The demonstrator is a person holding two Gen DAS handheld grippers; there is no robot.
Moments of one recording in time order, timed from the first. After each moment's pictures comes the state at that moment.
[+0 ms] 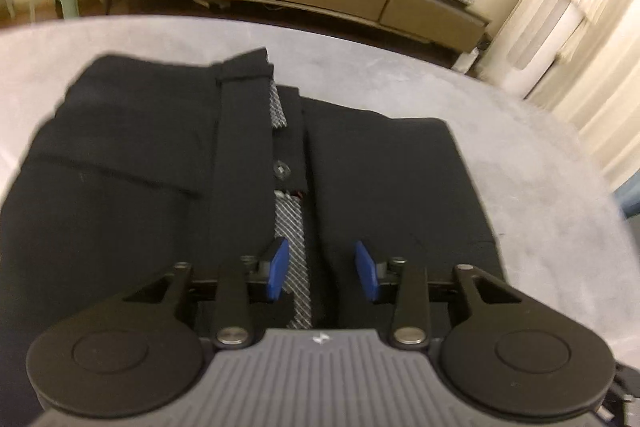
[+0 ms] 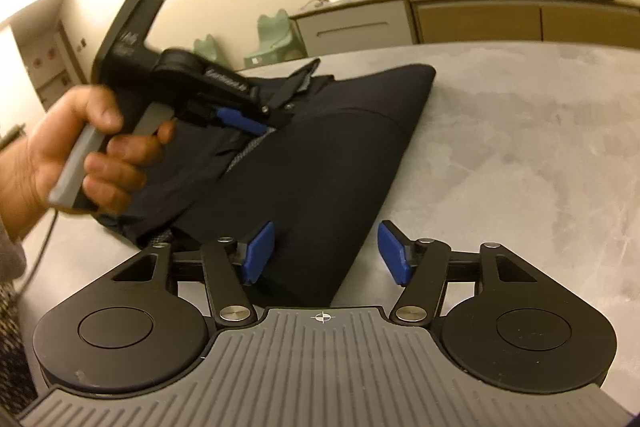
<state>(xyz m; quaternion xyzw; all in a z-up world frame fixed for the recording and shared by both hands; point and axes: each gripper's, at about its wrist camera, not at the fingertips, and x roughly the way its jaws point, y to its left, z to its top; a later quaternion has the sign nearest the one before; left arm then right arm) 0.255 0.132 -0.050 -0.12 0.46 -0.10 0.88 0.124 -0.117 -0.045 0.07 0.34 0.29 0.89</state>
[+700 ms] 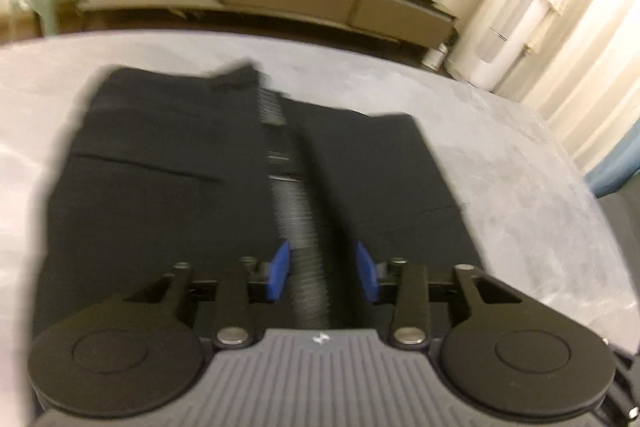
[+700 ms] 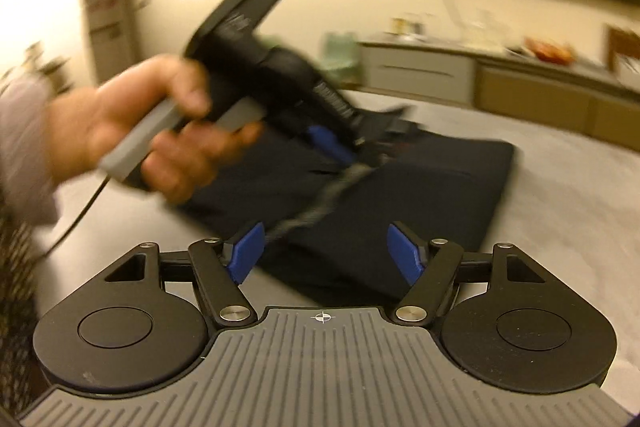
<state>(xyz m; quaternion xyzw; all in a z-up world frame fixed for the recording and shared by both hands) 0.215 0.165 -0.022 -0.09 0.44 -0.12 0.88 0.049 -0.037 -0.005 -0.08 0.24 0.38 0.89</state>
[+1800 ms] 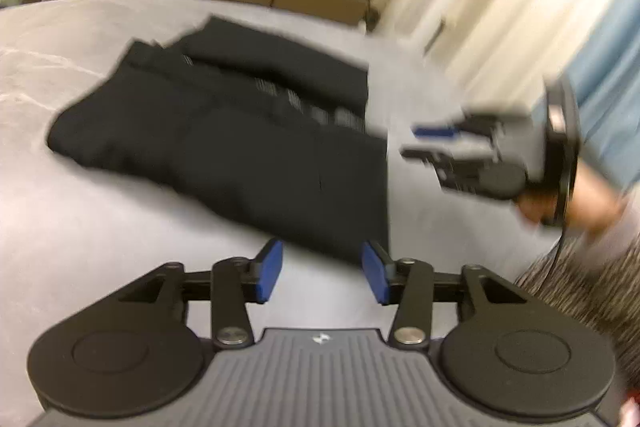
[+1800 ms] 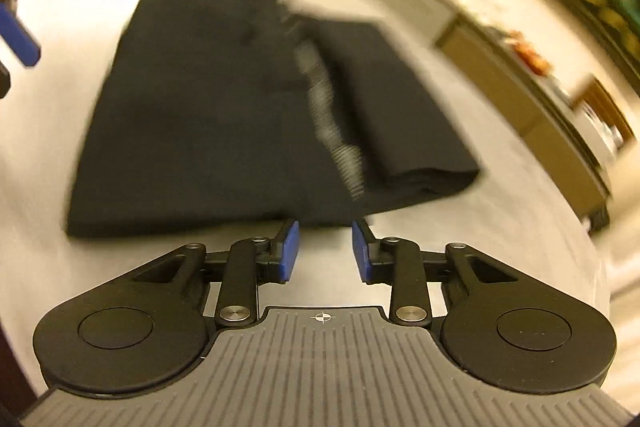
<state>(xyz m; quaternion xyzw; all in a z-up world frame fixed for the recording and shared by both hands) -0.007 0.111 0.010 -0.13 0.43 -0.22 0.87 0.045 -0.171 0.016 -0.29 0.30 0.27 0.87</state>
